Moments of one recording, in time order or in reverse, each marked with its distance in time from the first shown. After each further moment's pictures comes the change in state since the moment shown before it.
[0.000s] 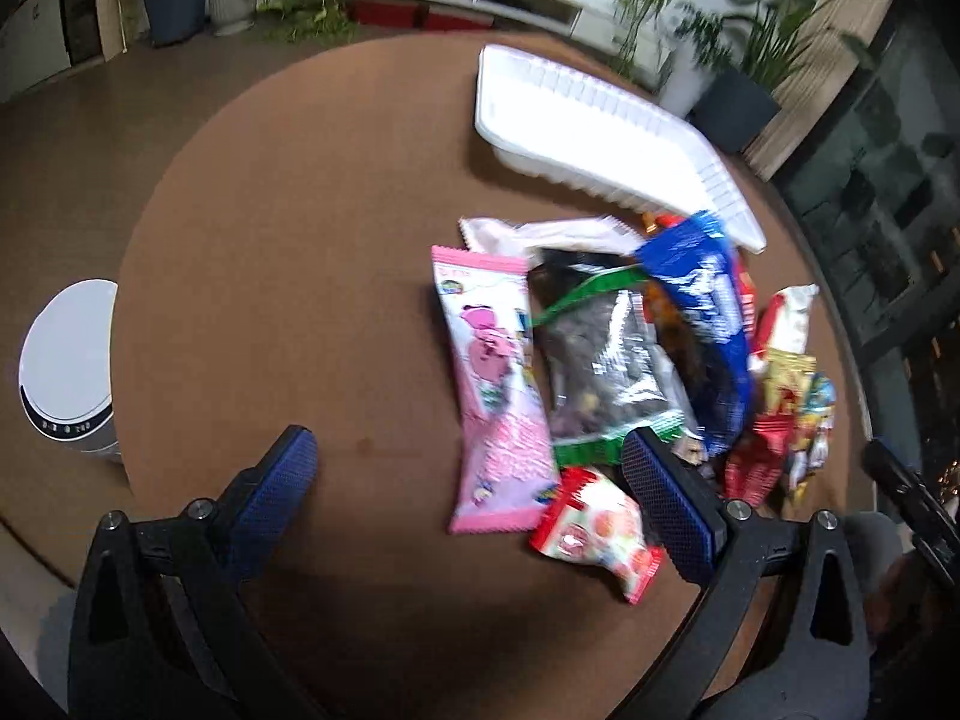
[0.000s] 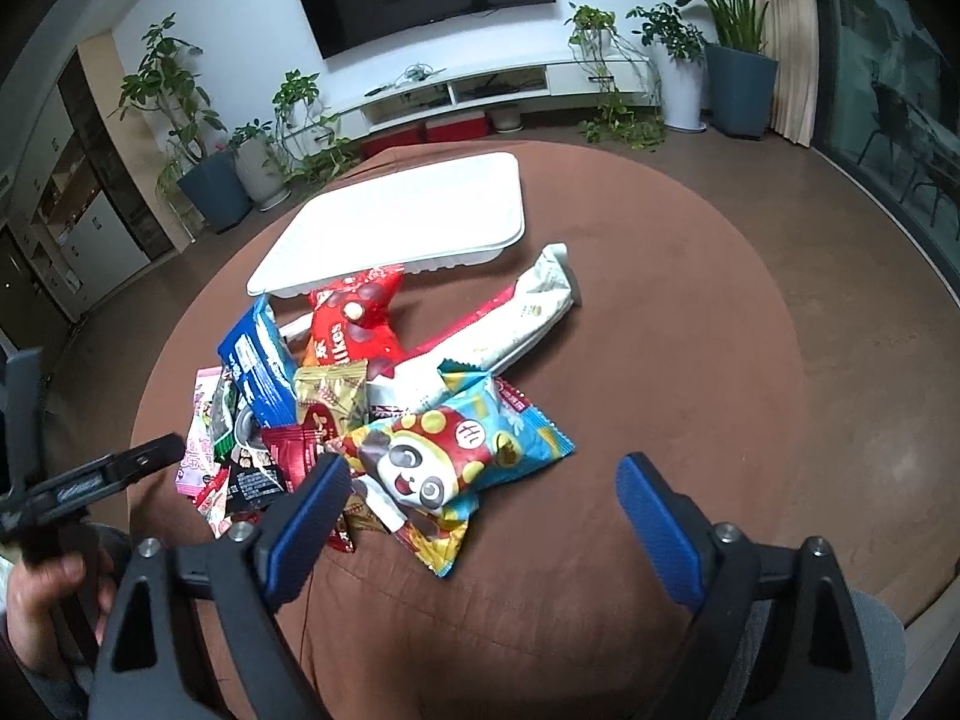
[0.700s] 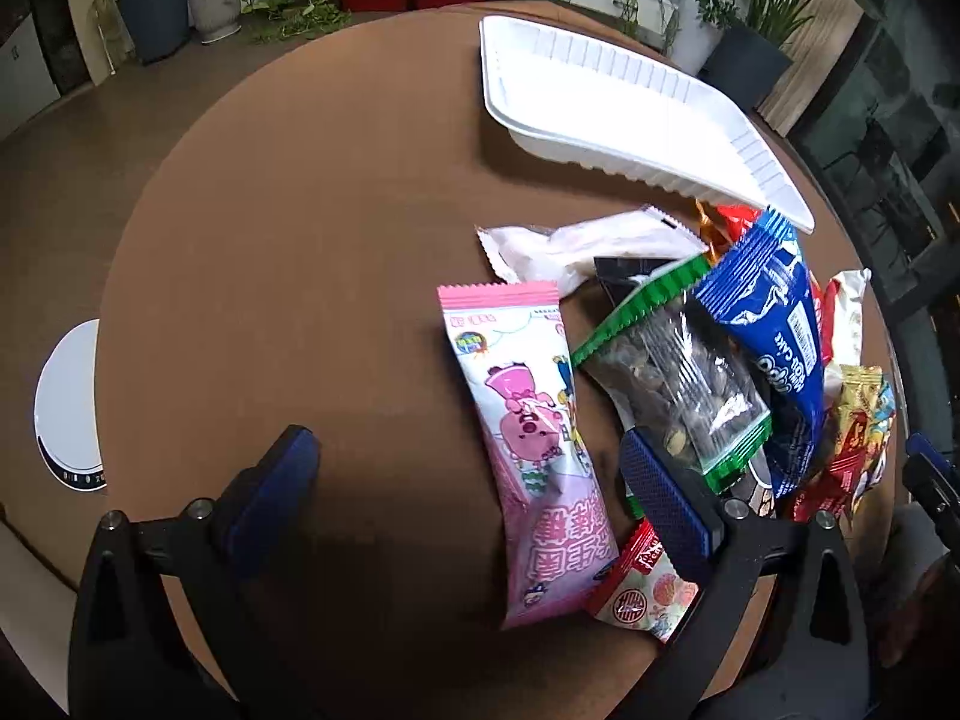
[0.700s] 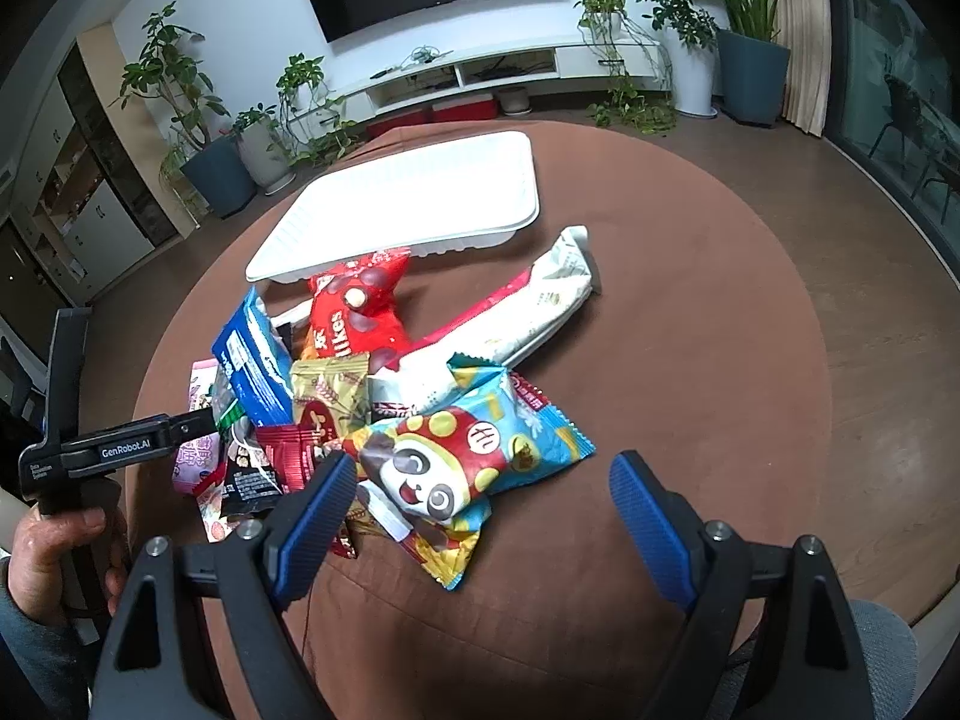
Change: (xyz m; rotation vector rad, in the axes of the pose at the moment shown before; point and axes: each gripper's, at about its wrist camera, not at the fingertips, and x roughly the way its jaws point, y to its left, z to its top) left arm 0.052 -0.008 0.036 0.083 0.034 0.075; right arm 0.016 0.003 0.005 0.000 0.048 0.007
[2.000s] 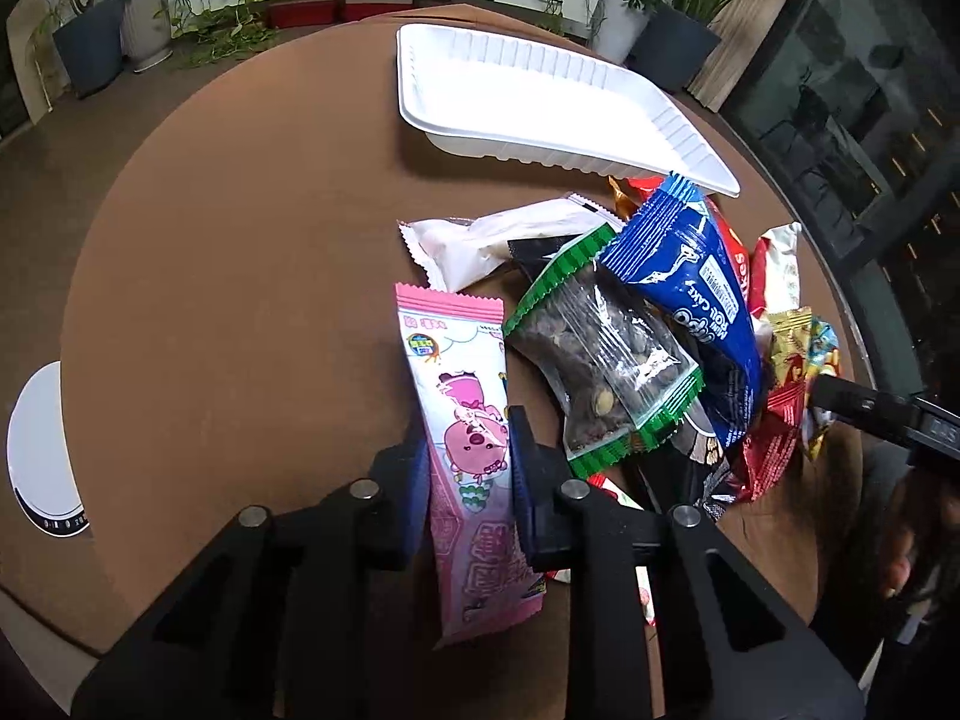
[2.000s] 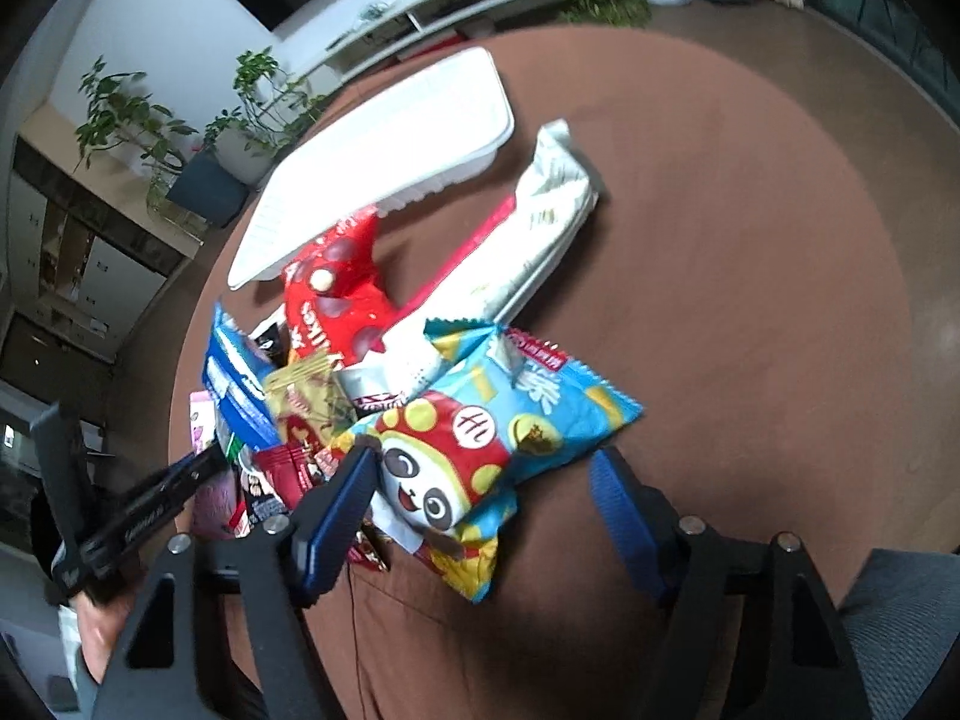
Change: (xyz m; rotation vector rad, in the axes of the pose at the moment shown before) left arm -0.017 -0.006 -0.018 0.116 -0.003 -0.135; right arm 0.048 -0.023 0.007 0.246 0.210 0.138
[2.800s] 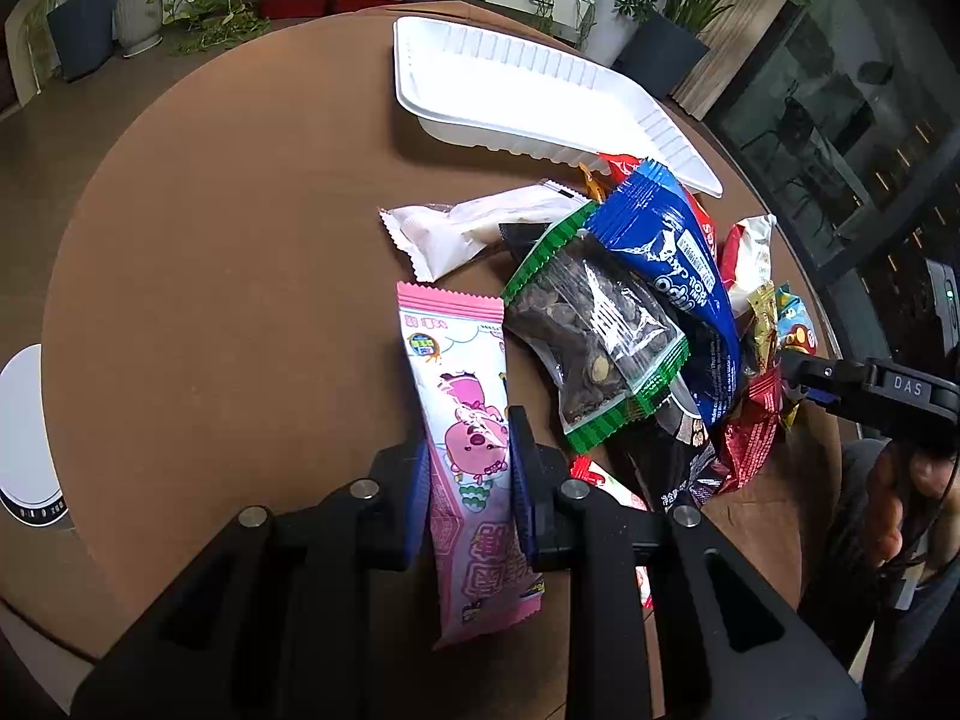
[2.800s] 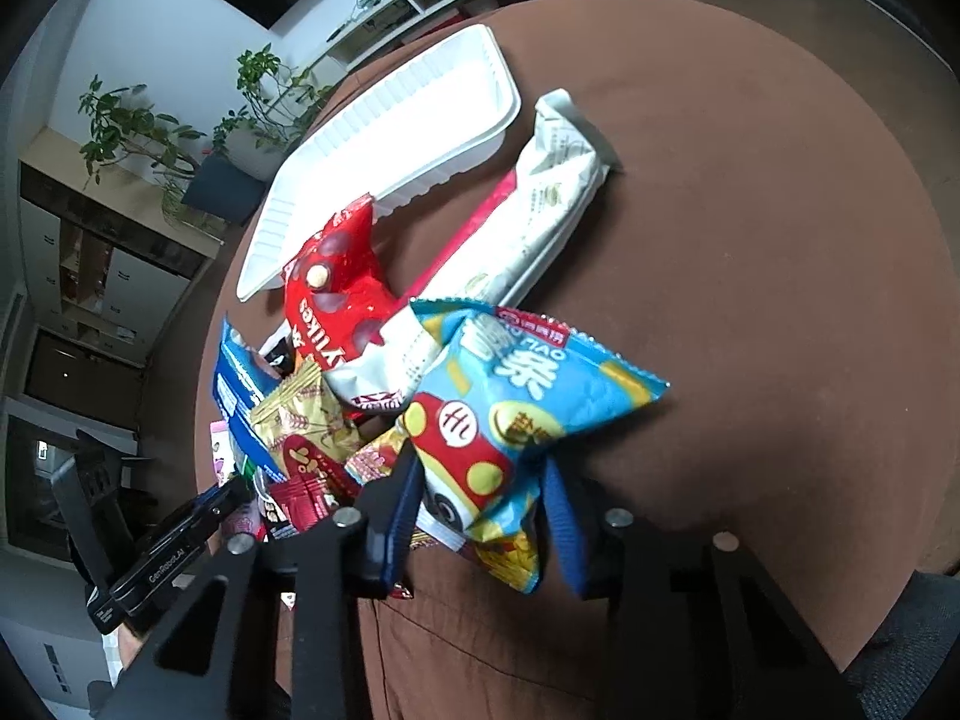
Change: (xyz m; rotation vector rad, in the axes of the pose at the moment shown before) left arm -0.008 0.008 -0.018 -0.022 0.004 -0.062; right arm 0.002 -0.011 0.008 0.030 0.021 0.089
